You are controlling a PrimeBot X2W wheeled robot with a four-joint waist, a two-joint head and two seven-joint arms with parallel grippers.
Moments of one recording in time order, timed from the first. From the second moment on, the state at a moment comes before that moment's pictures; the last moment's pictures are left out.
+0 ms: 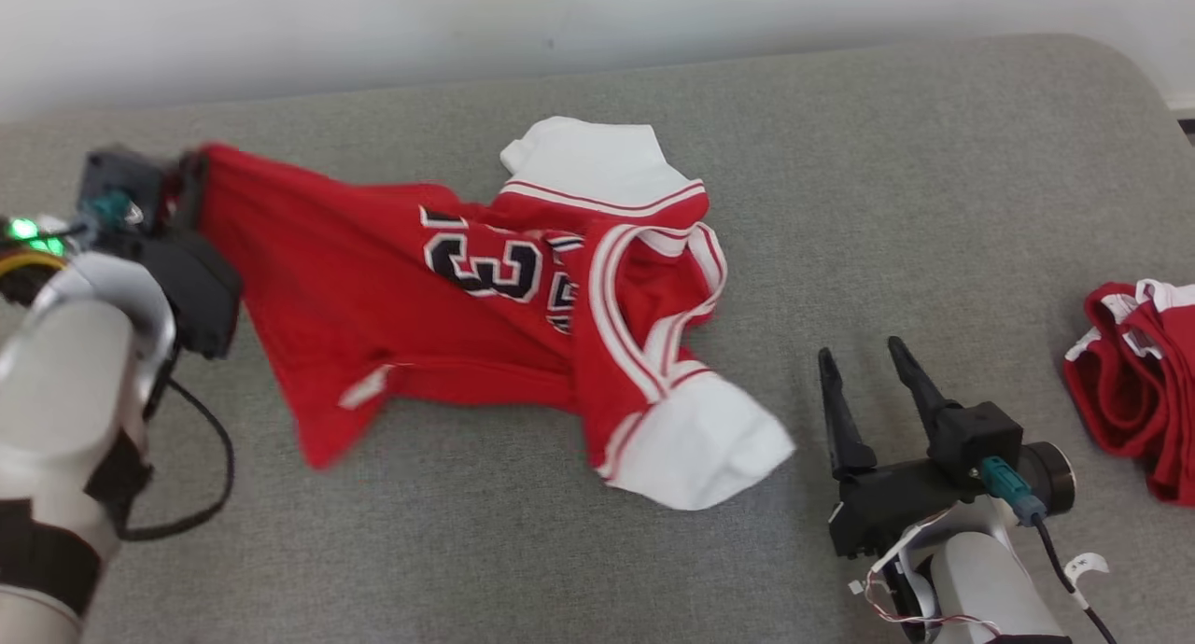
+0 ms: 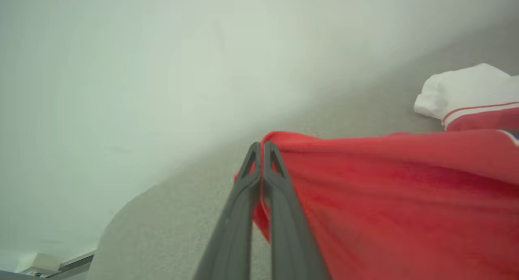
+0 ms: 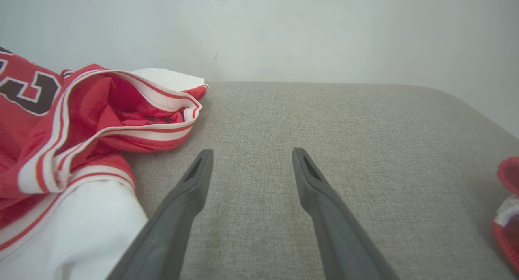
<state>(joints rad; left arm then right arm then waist) -1.02 0.37 -0.50 1.07 -0.31 -0.13 -0.17 -0.35 -0.07 0.00 0.51 0.00 0.13 -0.26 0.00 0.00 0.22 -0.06</state>
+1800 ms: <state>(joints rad) -0.51 0.15 -0.20 0.92 -0.53 -0.05 -0.26 -0.31 -0.05 0.01 0.58 0.03 0.13 -0.26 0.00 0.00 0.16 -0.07</state>
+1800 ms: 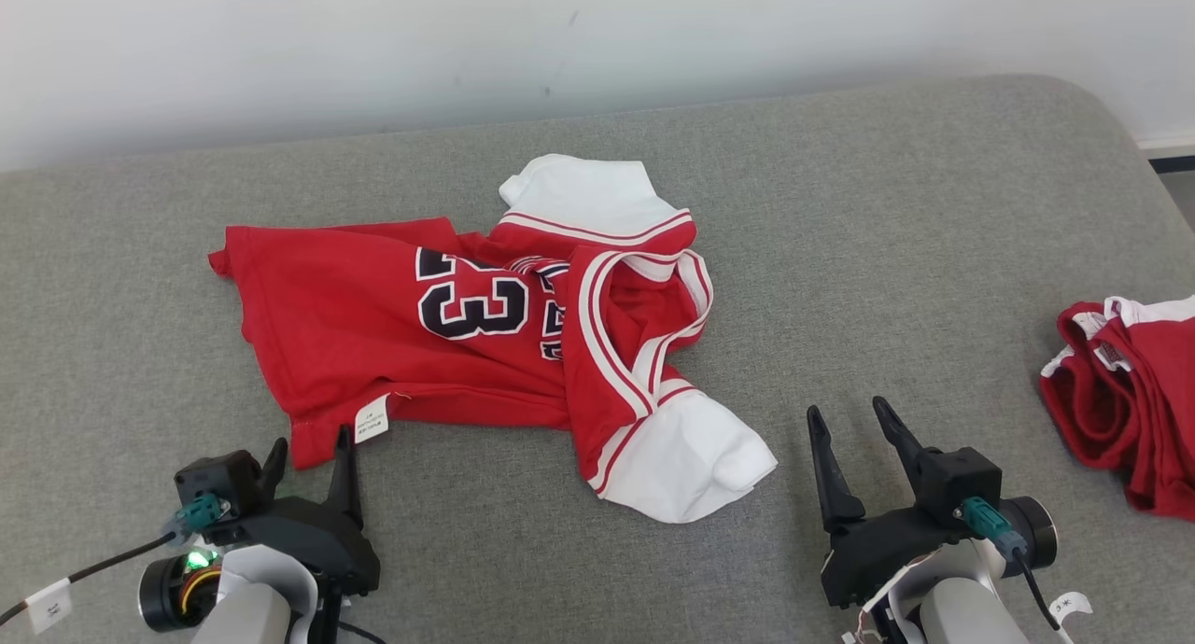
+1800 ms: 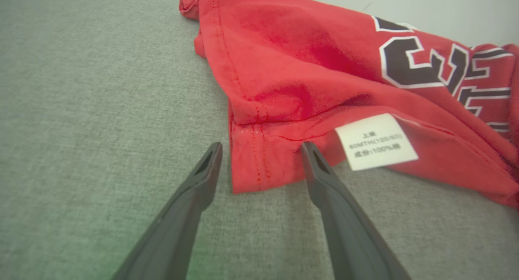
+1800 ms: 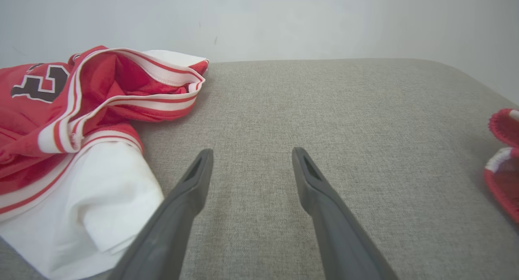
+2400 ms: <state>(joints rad) -0.54 0.13 -0.19 0.95 -0.53 -0.11 -0.26 -0.31 -0.05 0.01 0.60 0.03 0.13 -0.26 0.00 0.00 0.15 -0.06</state>
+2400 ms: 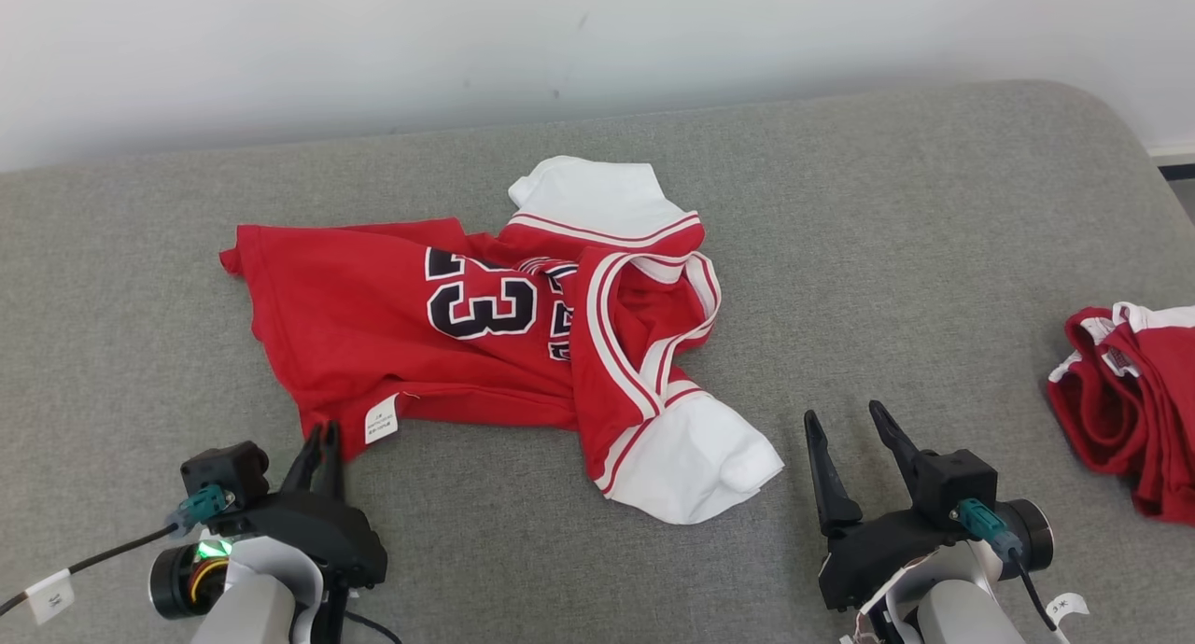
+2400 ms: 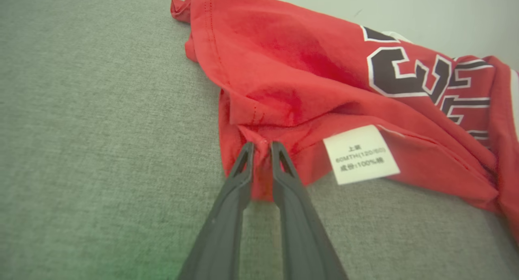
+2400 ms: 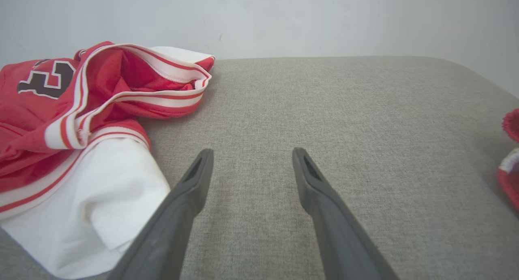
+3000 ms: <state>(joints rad) -0.24 0.10 -0.10 0.65 -0.38 -0.11 -0.26 -0.25 -0.05 0.01 0.64 0.06 0.13 -0.26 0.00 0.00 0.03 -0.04</state>
